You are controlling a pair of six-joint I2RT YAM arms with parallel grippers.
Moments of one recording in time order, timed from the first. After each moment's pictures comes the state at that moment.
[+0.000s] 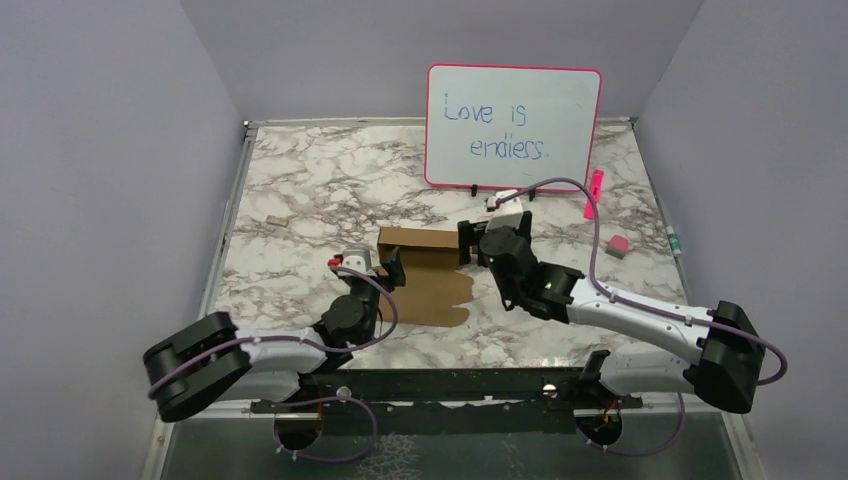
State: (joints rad) left arm -1.03 1.26 0.11 1.26 -0.92 -0.12; right arm 1.01 1.20 0.80 -0.02 0.78 0.30
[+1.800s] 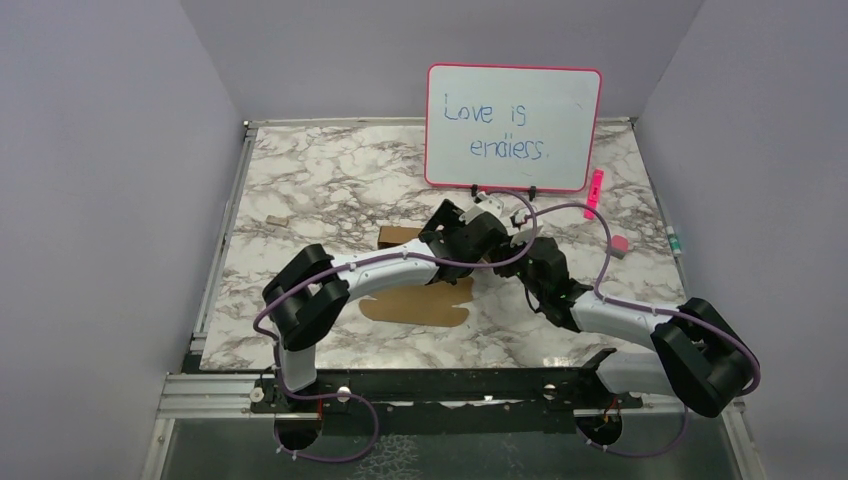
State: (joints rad) left arm -1.02 1.82 1.30 -0.32 -0.72 -0.12; right arm 0.62 1.26 0.37 0.55 0.19 0.19
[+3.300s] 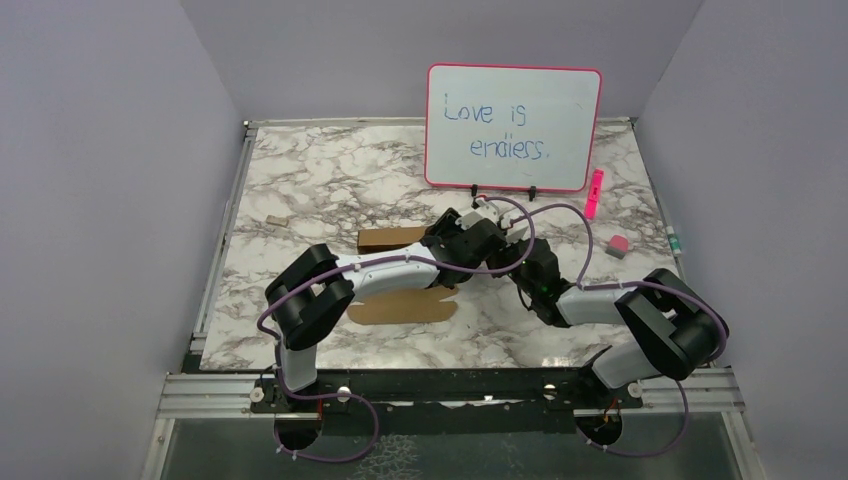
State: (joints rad) left arm -1.03 1.84 1.27 -0.32 -0.85 -0.06; right arm 0.62 1.47 0.36 0.82 0.07 0.09
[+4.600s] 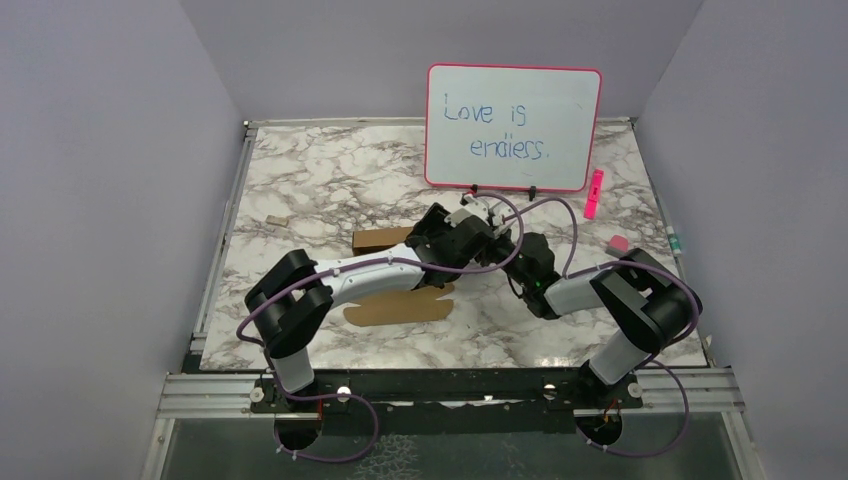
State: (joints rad) left arm -1.02 1.74 1.20 -0.30 -0.86 -0.05; right arm 0.61 1.63 0.42 1.11 -0.08 0.00
